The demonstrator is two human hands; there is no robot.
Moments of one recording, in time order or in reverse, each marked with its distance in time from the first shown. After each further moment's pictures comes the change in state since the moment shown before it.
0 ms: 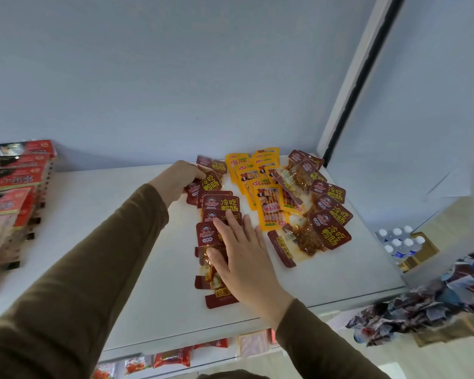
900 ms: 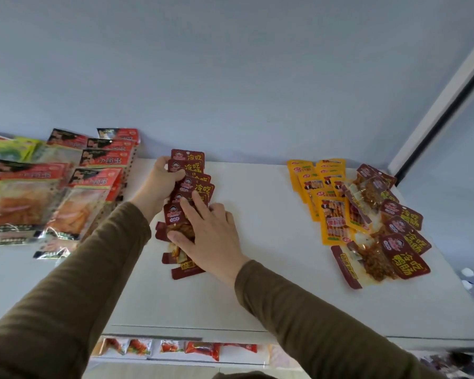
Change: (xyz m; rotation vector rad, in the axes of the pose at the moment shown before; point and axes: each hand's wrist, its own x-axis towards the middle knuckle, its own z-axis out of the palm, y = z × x) left_hand -0.037 -0.081 -0.135 -0.272 0.330 0.150; right_hand 0.086 -0.124 0.062 0.003 -0.044 -0.260
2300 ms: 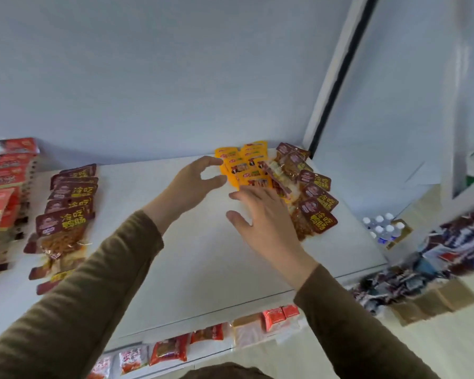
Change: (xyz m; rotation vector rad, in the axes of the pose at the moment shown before) left_hand -0.070 0.030 0.101 0.394 -0.416 0.402; right_hand -0.086 0.085 -0.112 0.021 0.279 0.187
